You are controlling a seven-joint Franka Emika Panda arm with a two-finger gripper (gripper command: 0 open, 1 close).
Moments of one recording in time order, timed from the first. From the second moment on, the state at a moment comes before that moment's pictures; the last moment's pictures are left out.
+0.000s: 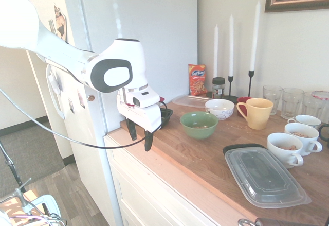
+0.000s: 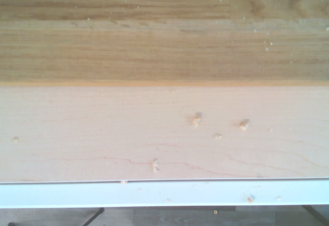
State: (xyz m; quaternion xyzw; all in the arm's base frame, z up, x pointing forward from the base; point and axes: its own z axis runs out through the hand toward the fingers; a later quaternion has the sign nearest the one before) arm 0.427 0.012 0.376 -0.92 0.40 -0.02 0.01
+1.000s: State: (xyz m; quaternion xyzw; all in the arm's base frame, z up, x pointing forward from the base) arm 0.626 -0.093 0.439 -0.89 0.46 -0.05 0.04
